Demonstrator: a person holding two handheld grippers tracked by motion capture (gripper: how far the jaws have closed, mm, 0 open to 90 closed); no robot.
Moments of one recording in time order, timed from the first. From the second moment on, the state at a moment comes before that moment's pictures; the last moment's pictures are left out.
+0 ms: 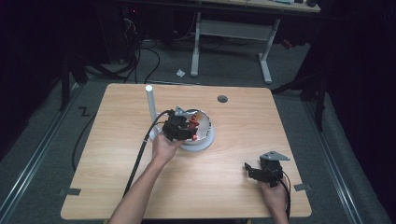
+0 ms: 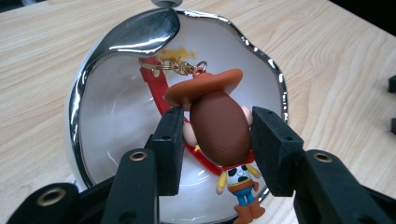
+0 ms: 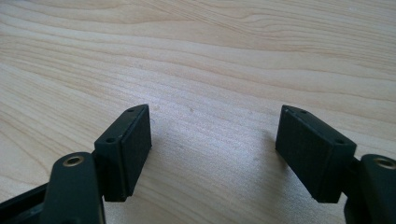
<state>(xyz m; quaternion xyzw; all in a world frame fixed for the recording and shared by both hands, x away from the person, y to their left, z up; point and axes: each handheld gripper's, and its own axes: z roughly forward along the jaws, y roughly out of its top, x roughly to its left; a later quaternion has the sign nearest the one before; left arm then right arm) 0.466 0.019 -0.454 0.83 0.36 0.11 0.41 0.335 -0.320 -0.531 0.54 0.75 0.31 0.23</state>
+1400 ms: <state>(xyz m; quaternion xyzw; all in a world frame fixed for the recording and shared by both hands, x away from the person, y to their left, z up) 0.445 0.060 -0.416 0.81 0.37 0.14 0.43 0.335 -0.320 -0.531 0.54 0.75 0.31 0.23</state>
